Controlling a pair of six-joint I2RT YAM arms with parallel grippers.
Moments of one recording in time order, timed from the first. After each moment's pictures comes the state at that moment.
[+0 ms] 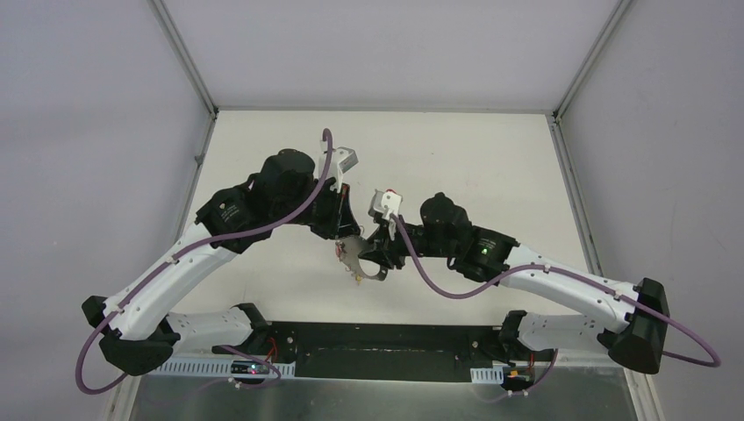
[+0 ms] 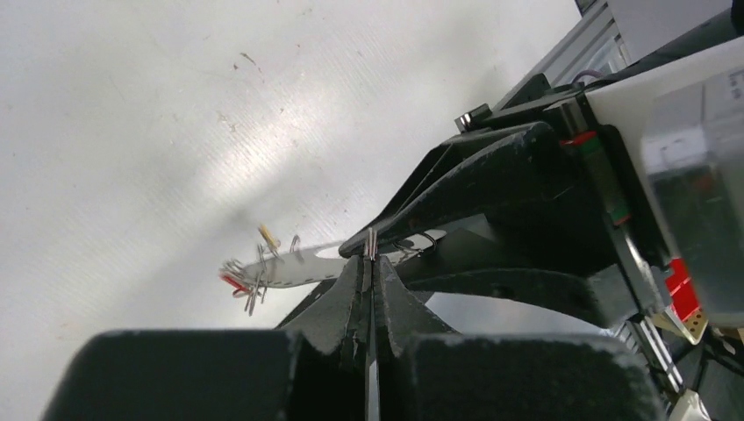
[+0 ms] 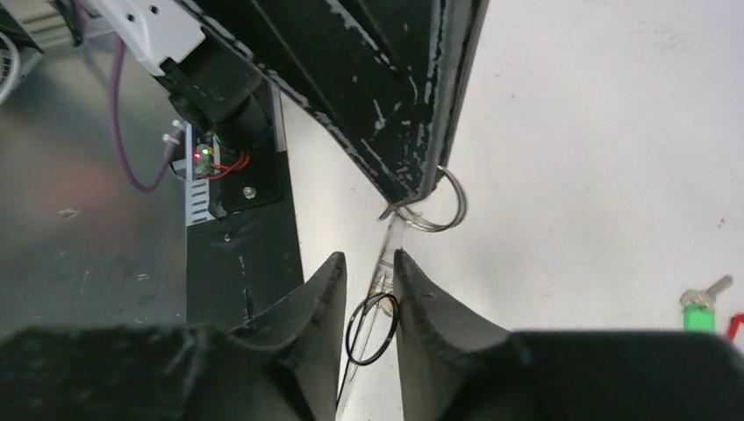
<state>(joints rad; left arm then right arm) -0.84 1.09 1.38 -0.84 0.22 -0.34 1.06 1.11 0.93 -0.14 -0.36 0.00</state>
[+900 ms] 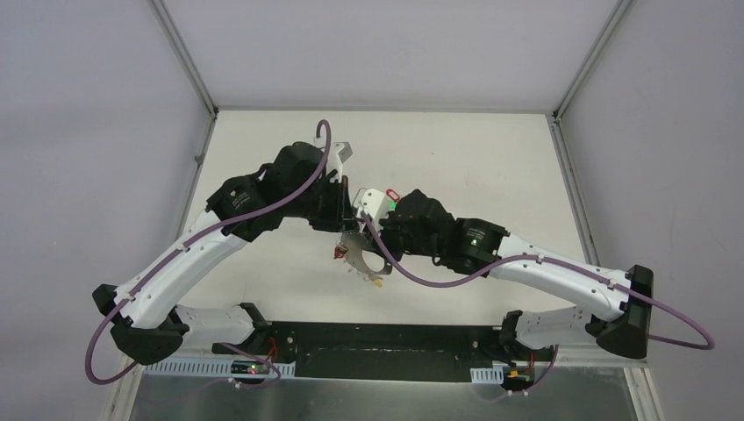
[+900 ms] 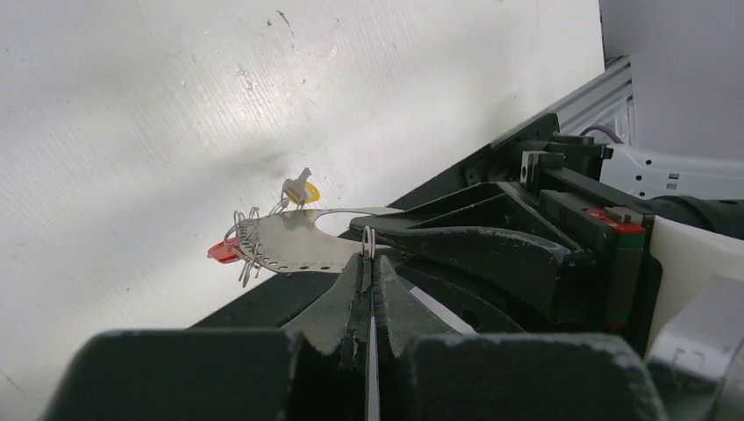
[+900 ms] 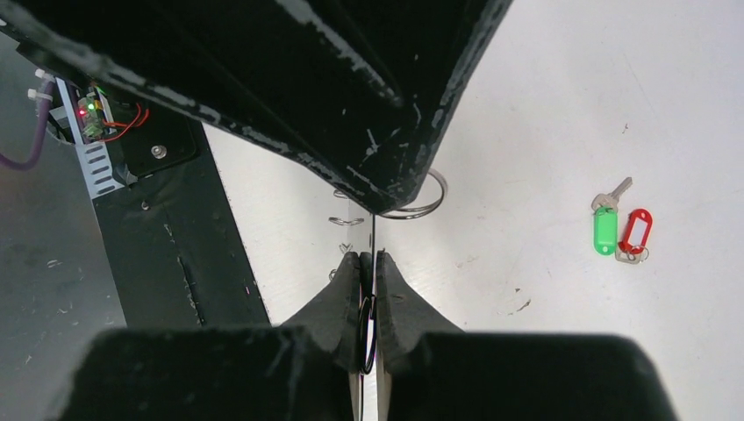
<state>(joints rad) -0.84 1.18 1.47 -0.95 0.13 -0.54 1.16 1.24 1.17 -0.47 -0.04 -0.06</state>
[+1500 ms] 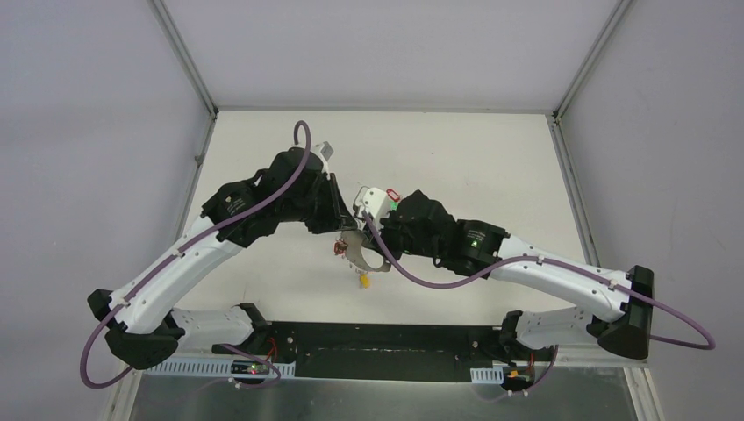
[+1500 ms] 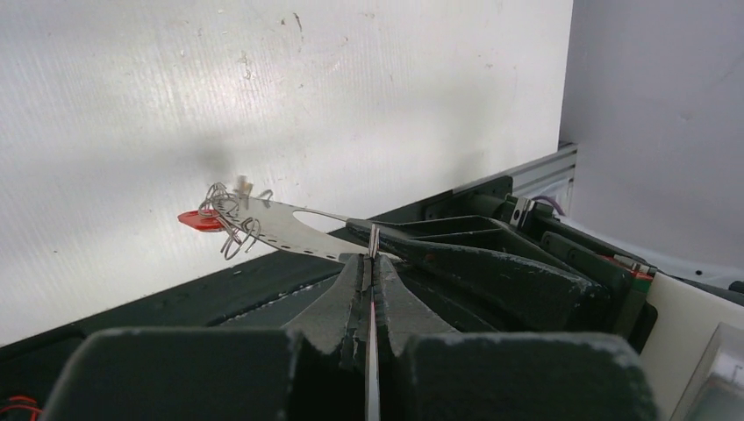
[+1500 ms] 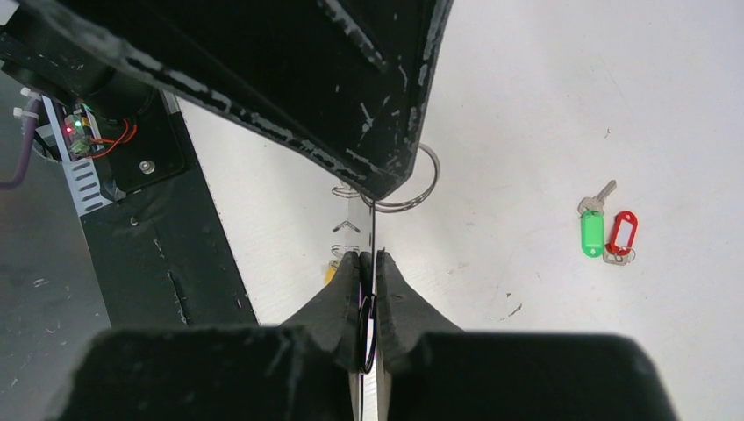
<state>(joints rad) -0.84 1.15 1.44 -0.96 0.02 -0.80 1.17 1.23 1.15 -0.44 0.00 -0.05</state>
